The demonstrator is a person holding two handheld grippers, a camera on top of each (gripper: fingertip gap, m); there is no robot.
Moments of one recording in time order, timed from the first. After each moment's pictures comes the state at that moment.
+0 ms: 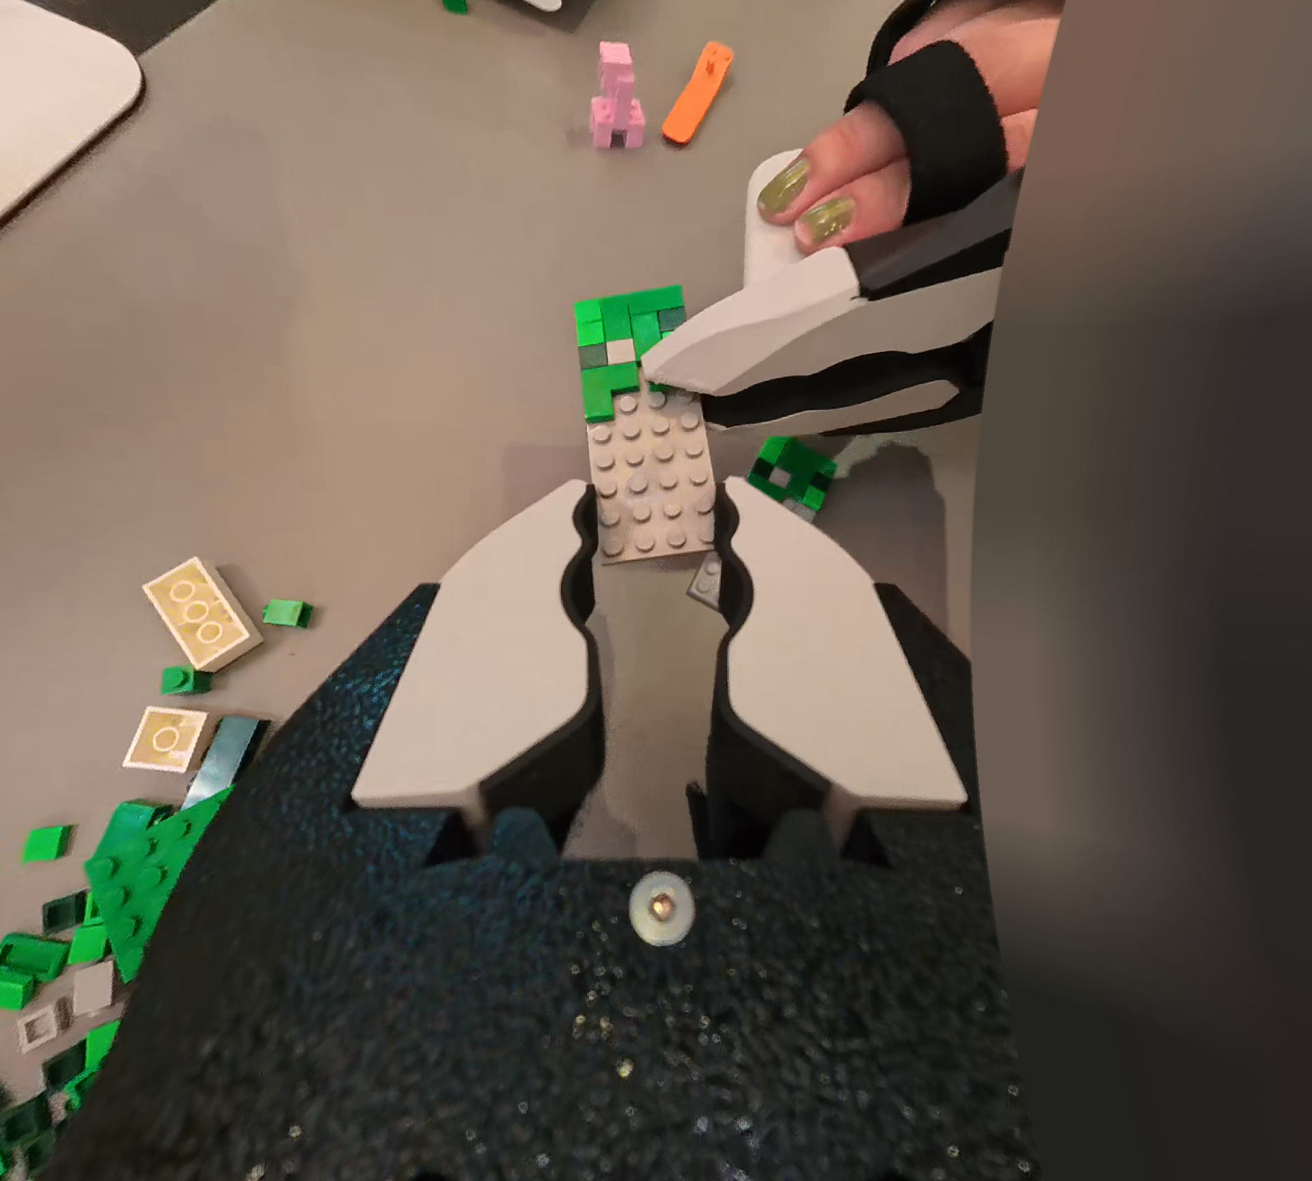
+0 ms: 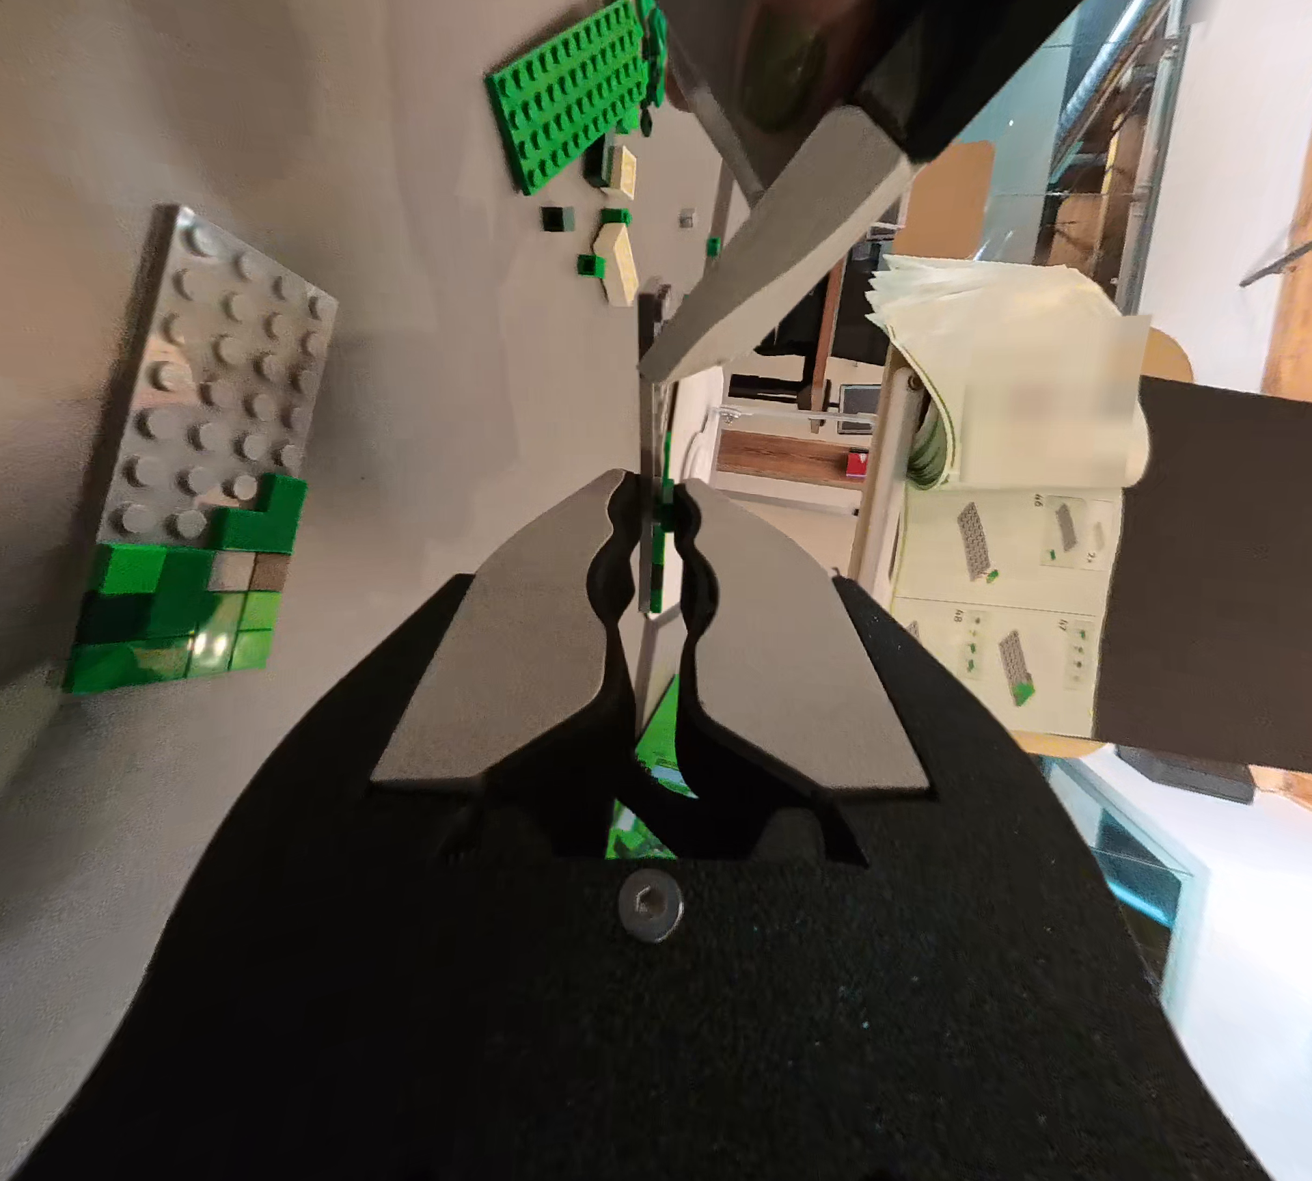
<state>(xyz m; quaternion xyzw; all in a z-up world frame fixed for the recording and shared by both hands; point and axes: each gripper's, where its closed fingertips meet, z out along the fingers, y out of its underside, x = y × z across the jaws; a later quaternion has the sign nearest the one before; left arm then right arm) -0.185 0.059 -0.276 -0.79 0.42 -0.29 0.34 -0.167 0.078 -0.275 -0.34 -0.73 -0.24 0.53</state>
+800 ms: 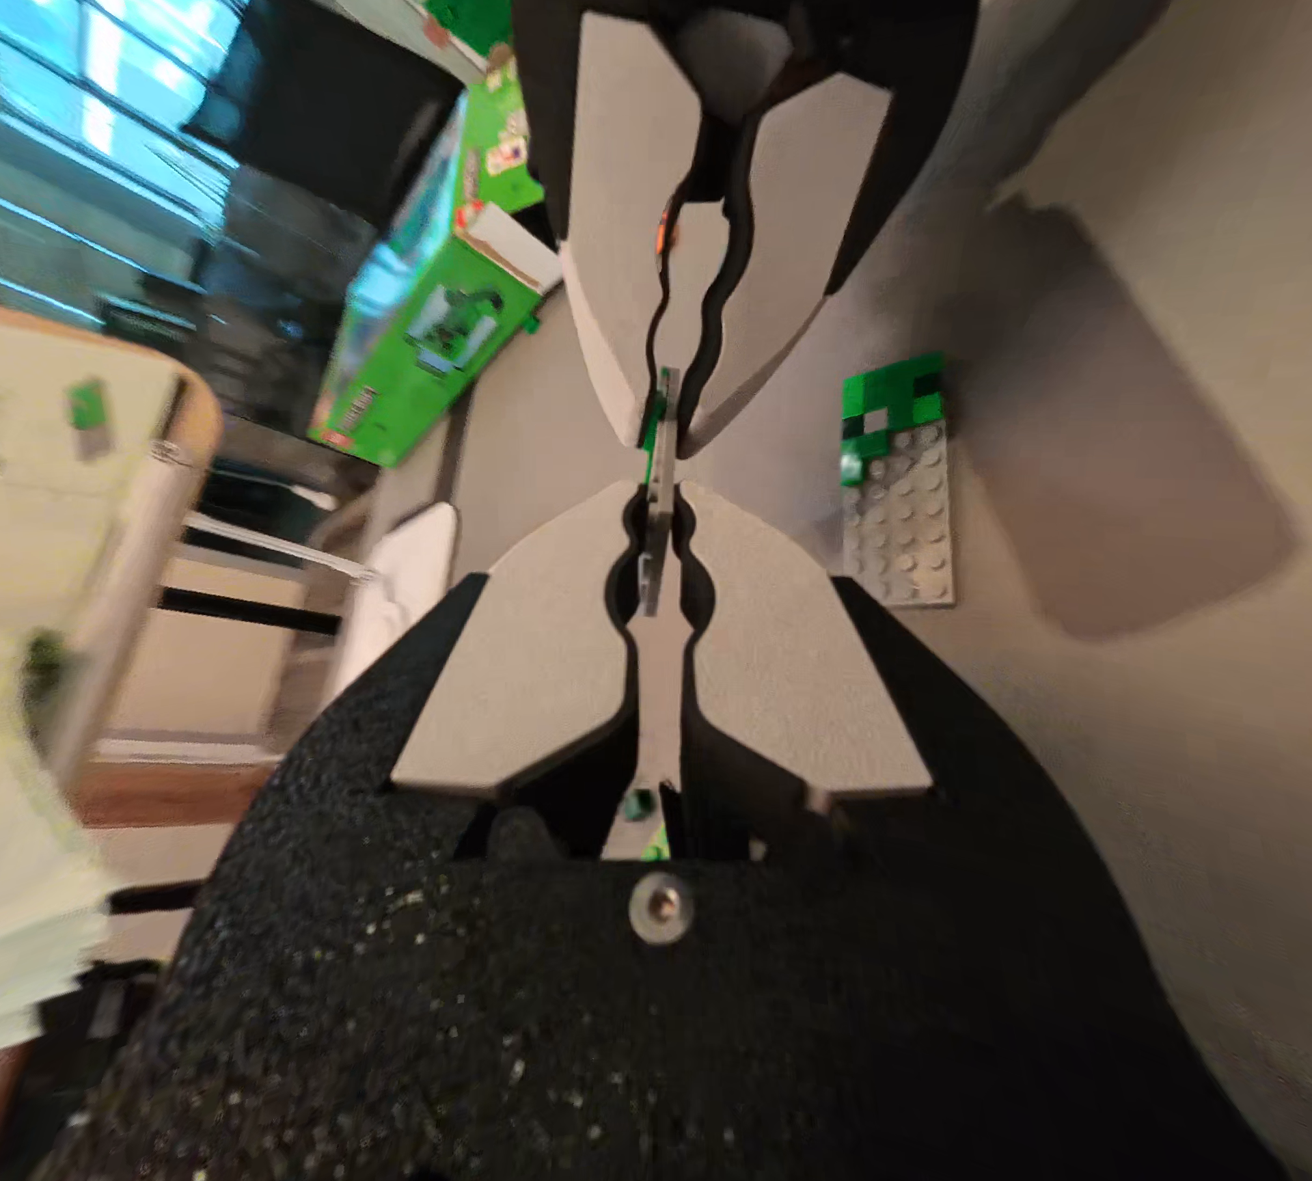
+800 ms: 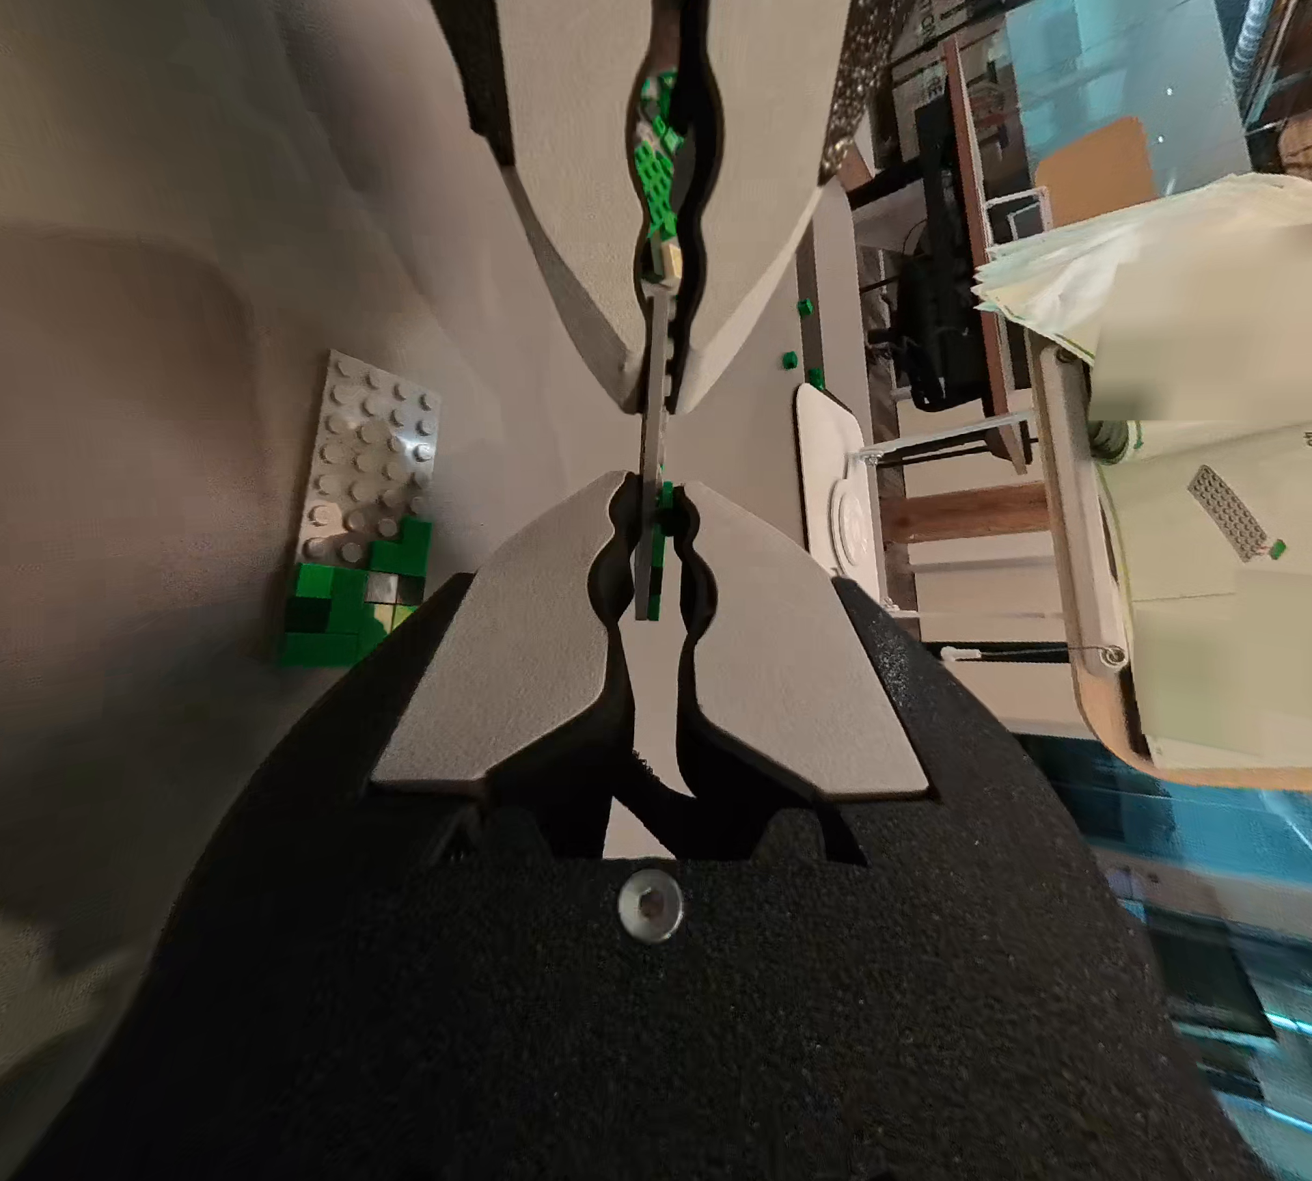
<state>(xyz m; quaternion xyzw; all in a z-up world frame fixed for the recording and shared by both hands) -0.166 0.051 -0.273 -0.51 0.65 -0.03 0.56 -0.158 0.060 -0.279 -0.44 -0.72 -0.03 0.54</state>
